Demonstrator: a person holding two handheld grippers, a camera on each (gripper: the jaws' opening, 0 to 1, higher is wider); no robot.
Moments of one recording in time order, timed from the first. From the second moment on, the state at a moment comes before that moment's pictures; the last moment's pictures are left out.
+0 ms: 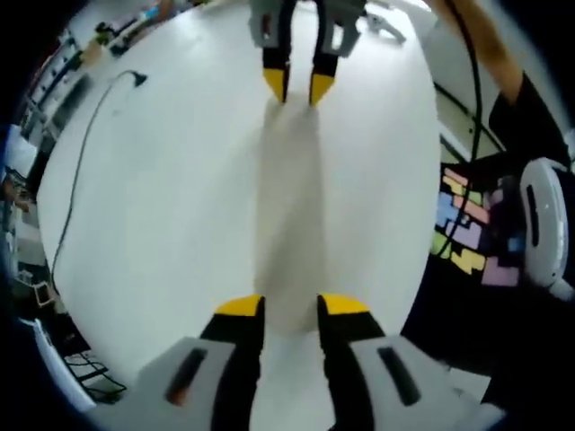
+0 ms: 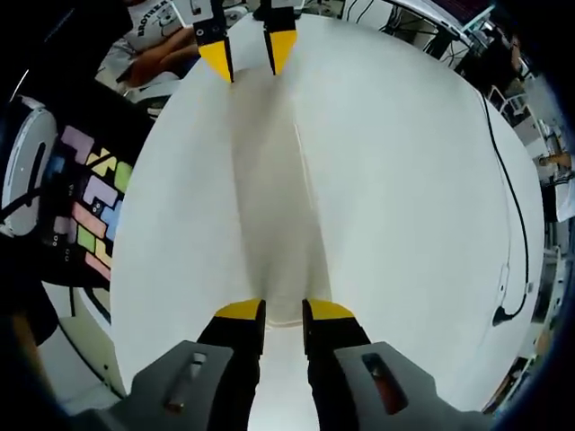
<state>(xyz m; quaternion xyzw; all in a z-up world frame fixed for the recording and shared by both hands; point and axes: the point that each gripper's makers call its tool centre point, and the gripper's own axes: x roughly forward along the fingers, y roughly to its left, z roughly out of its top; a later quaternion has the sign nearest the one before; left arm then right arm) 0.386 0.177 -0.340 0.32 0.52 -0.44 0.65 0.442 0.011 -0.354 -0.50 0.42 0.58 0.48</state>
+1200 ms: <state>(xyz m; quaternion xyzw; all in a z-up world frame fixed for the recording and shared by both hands) 0.400 0.185 -0.345 0.35 0.54 -0.42 0.64 0.443 0.016 -0.357 -0.51 0.42 0.58 0.48</state>
